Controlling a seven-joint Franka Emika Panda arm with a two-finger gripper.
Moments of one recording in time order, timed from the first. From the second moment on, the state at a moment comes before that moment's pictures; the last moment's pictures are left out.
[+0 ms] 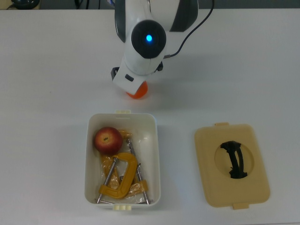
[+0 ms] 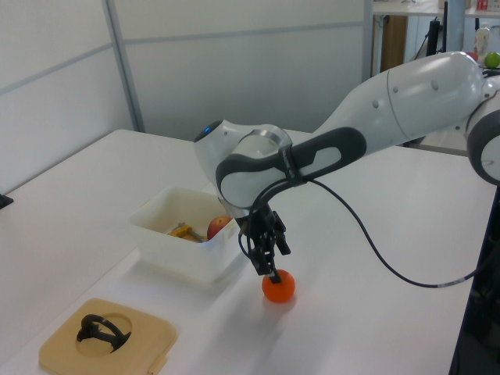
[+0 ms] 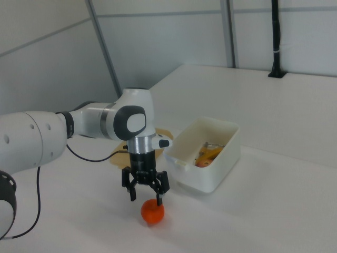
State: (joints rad) arm 0.09 0.41 0.04 -1.62 -0.10 1.66 -0.11
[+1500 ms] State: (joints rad) arm 0.11 0.43 0.06 -1.49 -0.15 1.75 -0.10
